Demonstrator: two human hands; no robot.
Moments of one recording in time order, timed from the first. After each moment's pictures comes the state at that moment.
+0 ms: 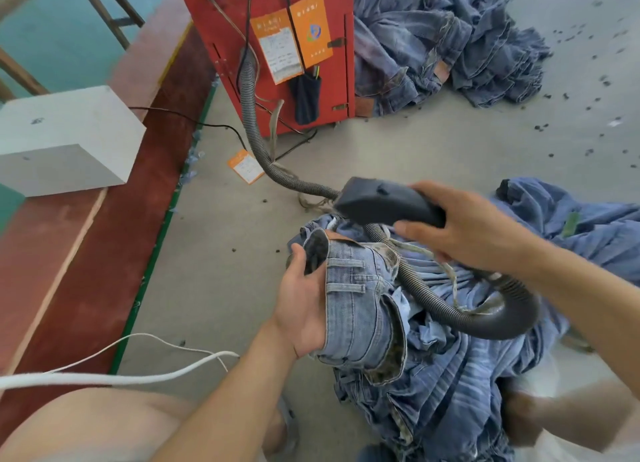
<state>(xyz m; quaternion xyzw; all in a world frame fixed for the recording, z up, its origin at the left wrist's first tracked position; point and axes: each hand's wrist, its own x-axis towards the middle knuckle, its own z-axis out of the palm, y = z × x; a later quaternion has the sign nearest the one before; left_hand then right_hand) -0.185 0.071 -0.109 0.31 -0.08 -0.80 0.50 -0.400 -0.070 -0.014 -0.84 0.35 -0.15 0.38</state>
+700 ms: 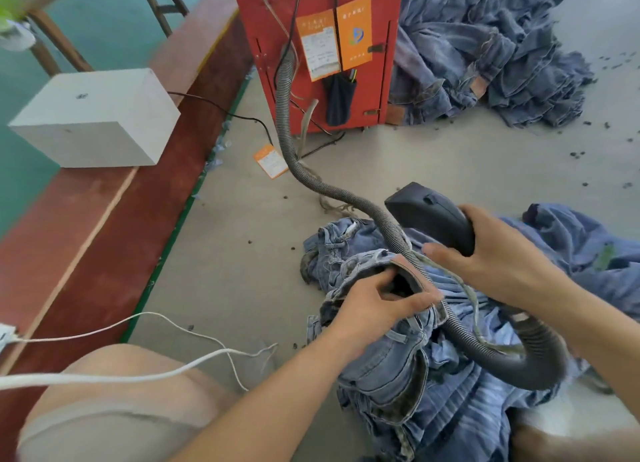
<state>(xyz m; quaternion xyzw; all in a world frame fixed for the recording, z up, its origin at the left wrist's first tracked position) -0.235 0.059 -0.102 0.59 -0.32 -0.59 0.44 -0.396 -0.062 -0.029 -0.83 0.47 -0.13 0.28</state>
